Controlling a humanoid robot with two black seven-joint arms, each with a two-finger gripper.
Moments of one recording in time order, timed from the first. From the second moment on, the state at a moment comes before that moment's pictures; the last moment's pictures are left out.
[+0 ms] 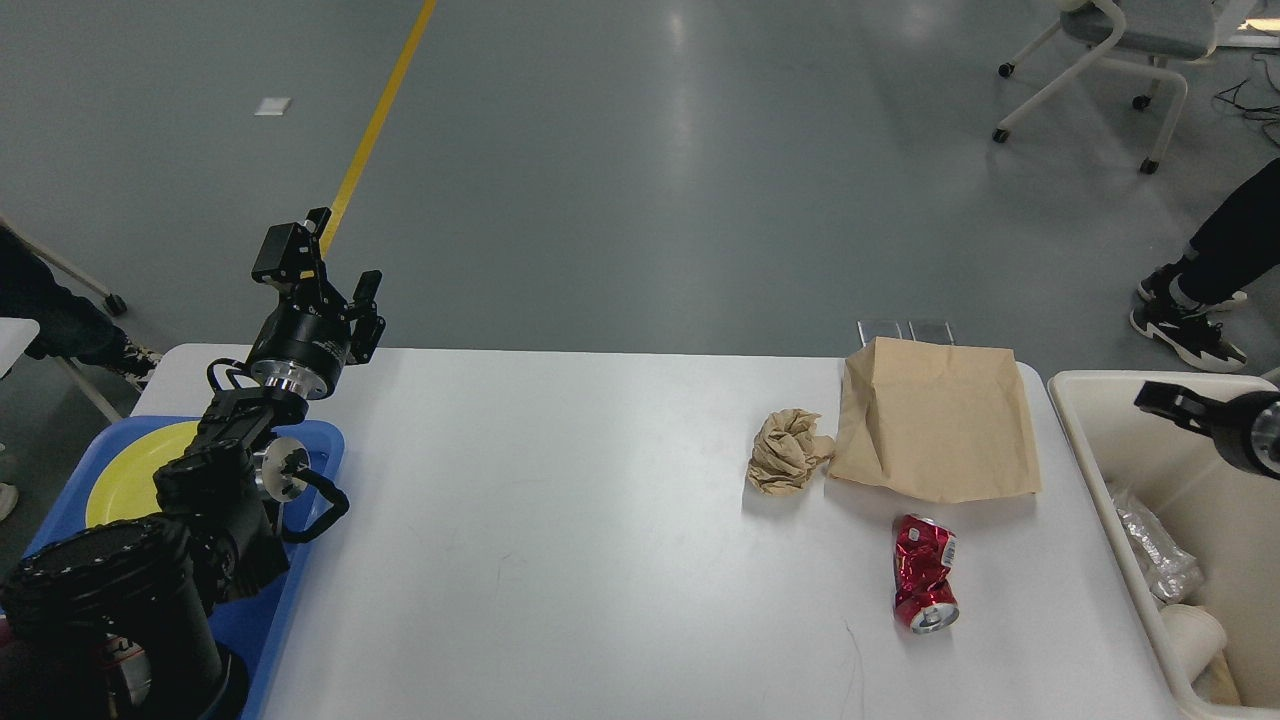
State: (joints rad) left arm -0.92 -0.02 -0.31 0.15 -0.11 -0.50 -0.65; right arm 1.26 -0.63 -1.10 0.71 -0.19 0.05 0.12
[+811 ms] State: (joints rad) left arm -0.92 -0.02 -0.31 0.15 -0.11 -0.50 -0.65; right arm 1.73 -0.38 -1.29 1.10 -0.19 0.67 0.11
